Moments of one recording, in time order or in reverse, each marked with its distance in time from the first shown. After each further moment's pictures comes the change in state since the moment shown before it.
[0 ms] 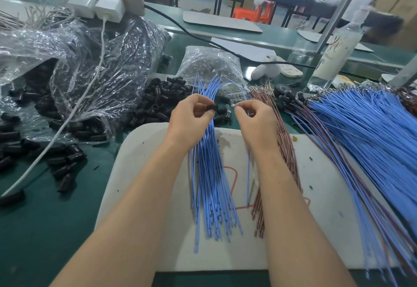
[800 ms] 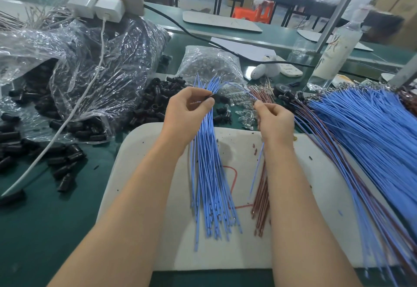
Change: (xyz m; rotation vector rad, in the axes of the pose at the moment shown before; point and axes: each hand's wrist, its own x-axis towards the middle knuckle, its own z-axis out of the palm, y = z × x) left_hand -0.002 0.006 -0.008 -0.248 0.022 0.020; right_hand 0.011 0.015 -0.015 0.338 0.149 0.344
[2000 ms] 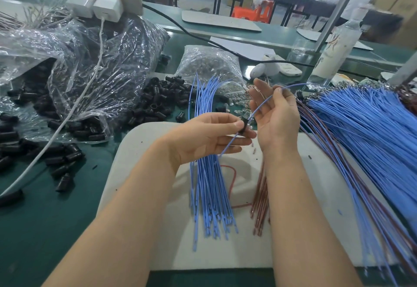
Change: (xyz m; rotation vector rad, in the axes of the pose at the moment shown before) left_hand -0.010 0.001 0.009 -0.413 -0.772 -0.390; right_hand -0.012 -0.022 0.001 0.742 -0.165 0.069
